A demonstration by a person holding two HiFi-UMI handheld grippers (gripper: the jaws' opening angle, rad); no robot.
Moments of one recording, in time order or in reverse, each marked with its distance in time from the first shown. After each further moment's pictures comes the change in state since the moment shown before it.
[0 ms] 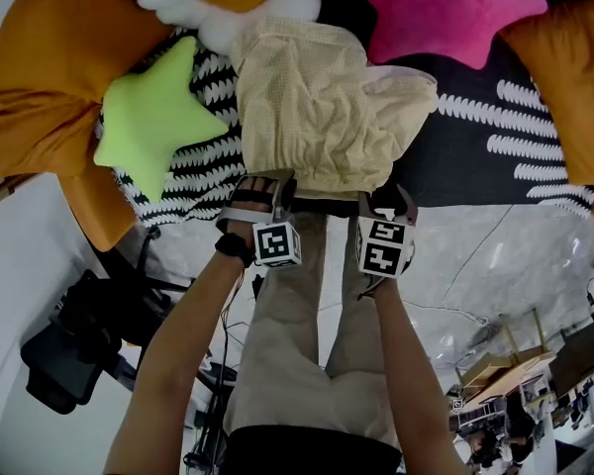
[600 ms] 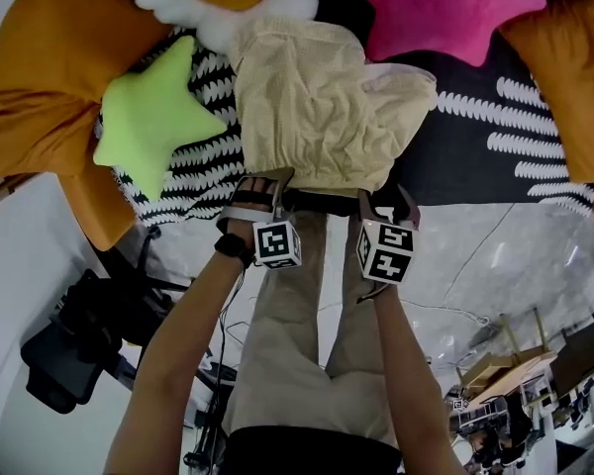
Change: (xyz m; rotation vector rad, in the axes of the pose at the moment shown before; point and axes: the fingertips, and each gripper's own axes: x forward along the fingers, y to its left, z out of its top) left arm 0.003 -0.021 0.003 -0.017 -0.005 -0.088; right arm -0.017 0.002 0.012 0.110 -0.058 0.044
